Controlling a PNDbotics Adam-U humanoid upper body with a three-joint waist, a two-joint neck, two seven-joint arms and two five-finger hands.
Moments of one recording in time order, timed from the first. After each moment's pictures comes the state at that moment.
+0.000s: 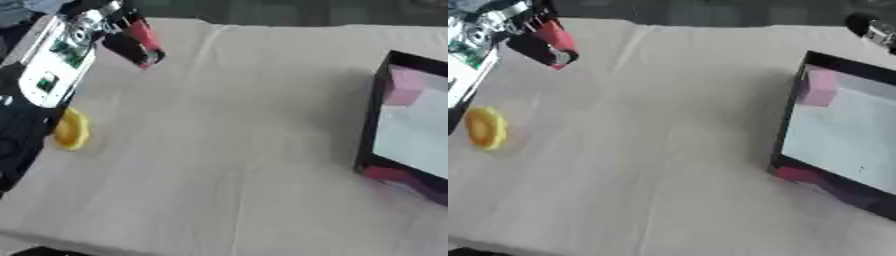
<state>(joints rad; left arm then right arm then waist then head) -0.82 0.56 -0.29 -1.52 -0.44 0.56 -0.29 -0.49 -0.79 0.08 -1.90 -0.19 0.44 -0.20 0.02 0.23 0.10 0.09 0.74</state>
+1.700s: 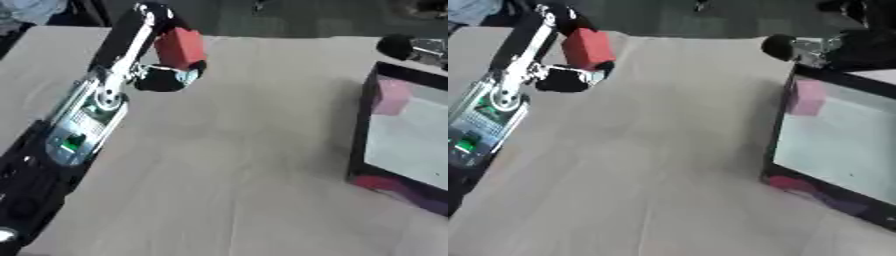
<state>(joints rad) -0.73 0.45 -0.36 -1.64 -0.45 0.24 0.06 -0.62 -0.76 0.20 -1.98 -0.15 0.38 0.09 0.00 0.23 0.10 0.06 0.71</state>
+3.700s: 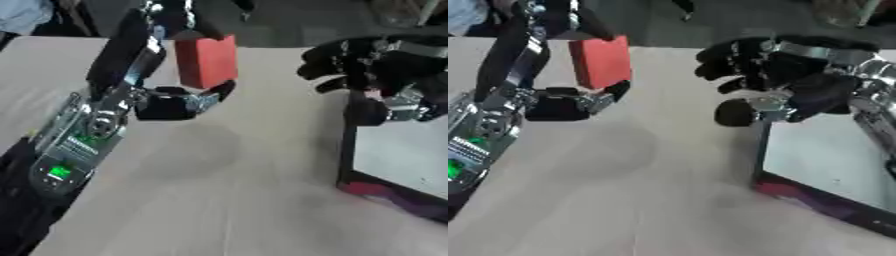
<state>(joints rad) -0.74 0.47 -0.45 -1.82 -0.61 -0.15 0.18 -0.69 -0.72 0.33 -1.98 -0.44 0.47 0.46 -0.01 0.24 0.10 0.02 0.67</state>
